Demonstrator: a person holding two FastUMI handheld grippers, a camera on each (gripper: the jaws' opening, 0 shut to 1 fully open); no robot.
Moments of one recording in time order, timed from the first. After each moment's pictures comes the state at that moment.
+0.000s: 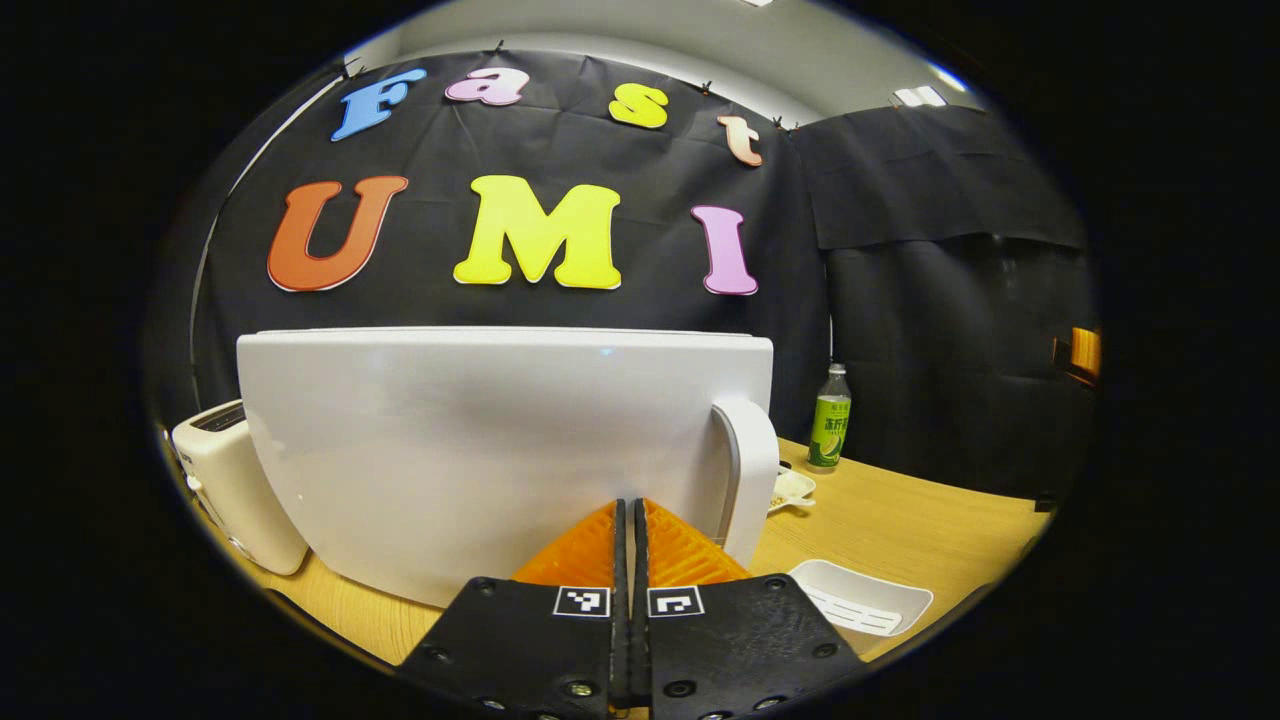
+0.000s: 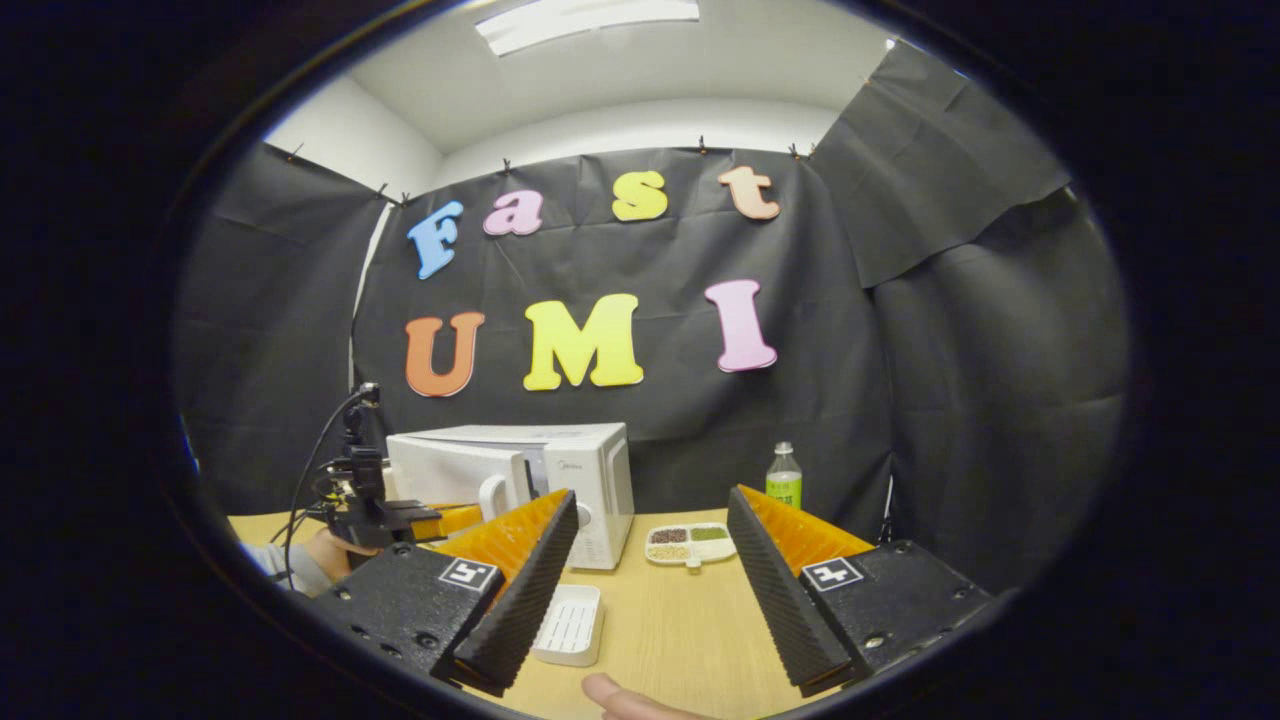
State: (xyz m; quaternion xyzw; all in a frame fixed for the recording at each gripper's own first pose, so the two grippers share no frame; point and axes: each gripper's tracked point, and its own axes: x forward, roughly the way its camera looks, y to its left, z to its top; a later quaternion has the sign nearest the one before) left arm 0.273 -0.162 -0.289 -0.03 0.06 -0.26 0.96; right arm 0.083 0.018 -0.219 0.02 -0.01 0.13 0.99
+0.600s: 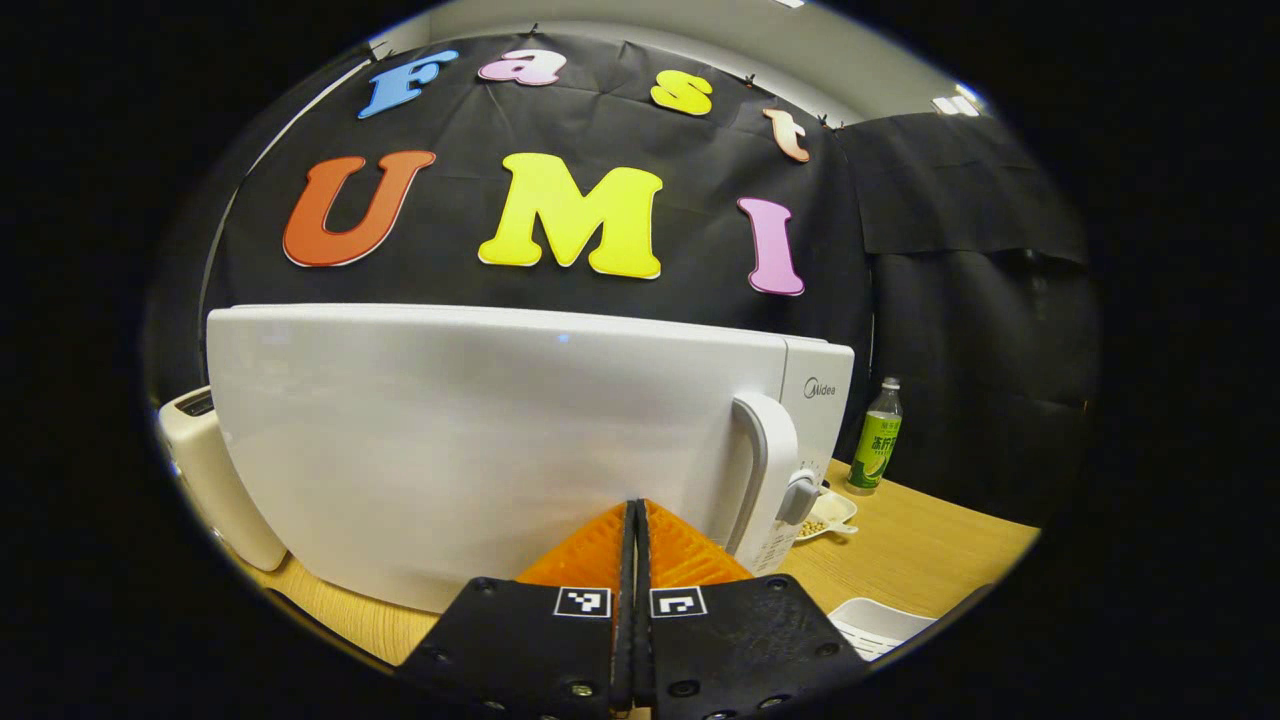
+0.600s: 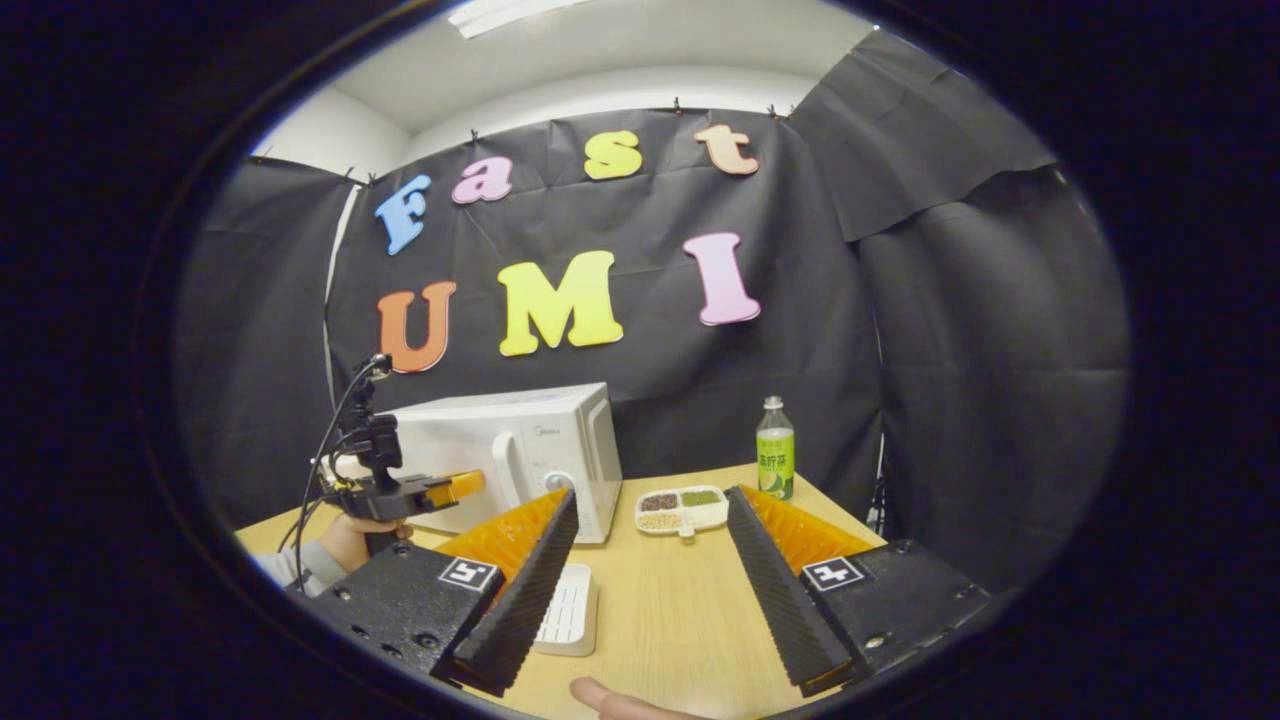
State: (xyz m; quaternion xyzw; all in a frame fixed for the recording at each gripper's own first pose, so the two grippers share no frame) left arm 0.318 -0.160 -0.296 -0.05 0.09 -0.21 0.97; right arm 0.097 0.022 -0.246 0.03 0.06 0.10 0.99
